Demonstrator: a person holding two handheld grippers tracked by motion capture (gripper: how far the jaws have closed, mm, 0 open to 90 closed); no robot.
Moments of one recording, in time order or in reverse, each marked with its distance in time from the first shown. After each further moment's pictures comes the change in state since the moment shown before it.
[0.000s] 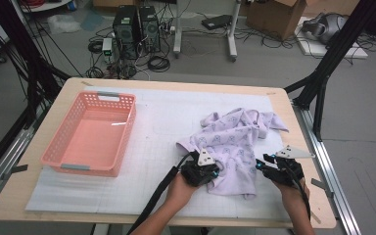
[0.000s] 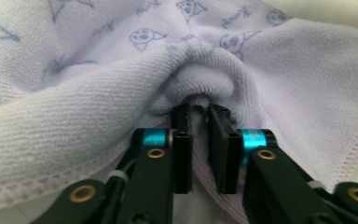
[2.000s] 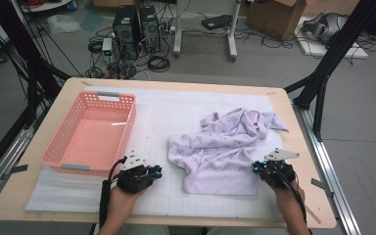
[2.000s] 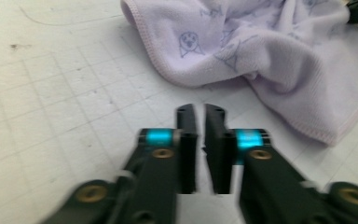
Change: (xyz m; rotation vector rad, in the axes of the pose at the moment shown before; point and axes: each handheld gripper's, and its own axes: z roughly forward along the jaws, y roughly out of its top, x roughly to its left) left arm 0.062 -0.078 -0.126 -0.095 0.128 -0.289; right arm 0.020 0.003 0.009 0.132 -0.016 -0.077
